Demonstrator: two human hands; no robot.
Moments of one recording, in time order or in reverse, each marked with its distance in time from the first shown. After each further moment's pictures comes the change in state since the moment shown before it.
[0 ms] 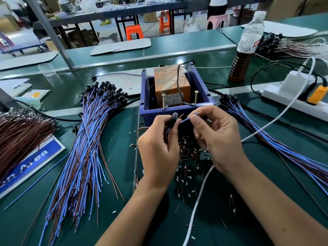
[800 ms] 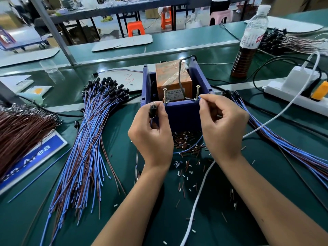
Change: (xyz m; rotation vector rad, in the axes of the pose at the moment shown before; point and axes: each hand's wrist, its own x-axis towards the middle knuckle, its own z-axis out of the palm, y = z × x) left_hand 0.013 -0.011 0.011 -0.013 0.296 -0.161; right_hand 0.014 0.000 0.007 -0.762 0.390 -0.503
